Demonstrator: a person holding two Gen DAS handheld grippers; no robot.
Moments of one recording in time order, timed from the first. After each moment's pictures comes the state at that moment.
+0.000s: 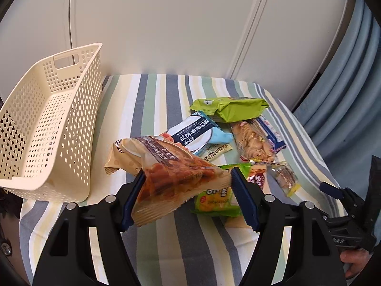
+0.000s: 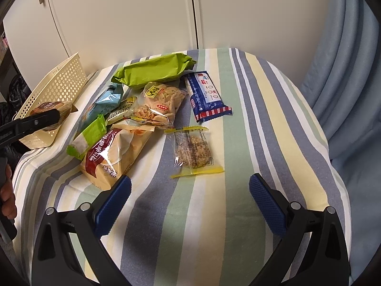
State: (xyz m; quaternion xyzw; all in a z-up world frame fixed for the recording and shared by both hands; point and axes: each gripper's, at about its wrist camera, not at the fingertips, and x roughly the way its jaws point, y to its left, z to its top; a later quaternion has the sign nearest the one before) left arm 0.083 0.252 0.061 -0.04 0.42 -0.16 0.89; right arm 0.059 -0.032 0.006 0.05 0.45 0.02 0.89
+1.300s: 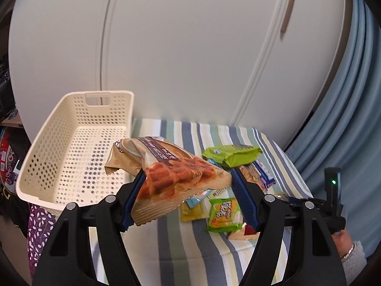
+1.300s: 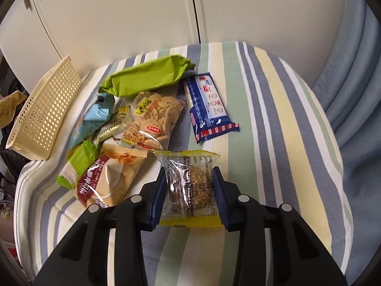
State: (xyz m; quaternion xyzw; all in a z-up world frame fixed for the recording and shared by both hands) left arm 0.059 0.316 0.130 -0.09 0.33 -0.13 0.93; right arm 0.109 -0.038 0.005 0.06 0.48 0.04 0.87
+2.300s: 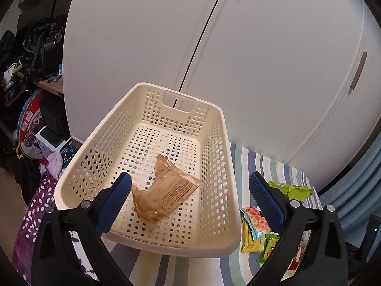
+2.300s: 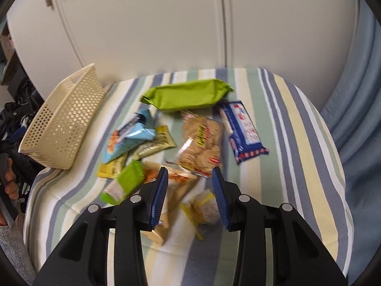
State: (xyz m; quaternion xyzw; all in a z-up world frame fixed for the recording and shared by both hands) left arm 0.094 0.421 0.095 -0.19 0.31 0.00 0.93; right arm 0.105 0.008 0.037 0.05 0.45 0.05 0.89
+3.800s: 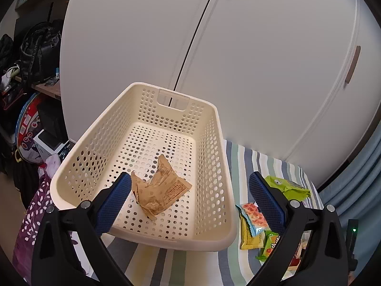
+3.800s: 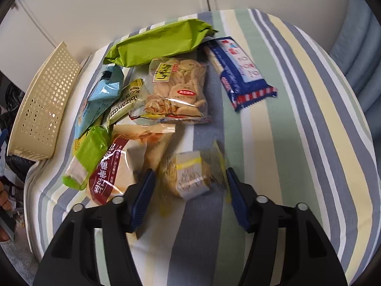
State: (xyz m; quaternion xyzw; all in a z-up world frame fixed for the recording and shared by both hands) left arm 0.089 0.415 0.090 -0.18 0.31 -0.01 0.93; right arm 0.119 0.004 -0.028 0.09 0.55 0.04 0.83
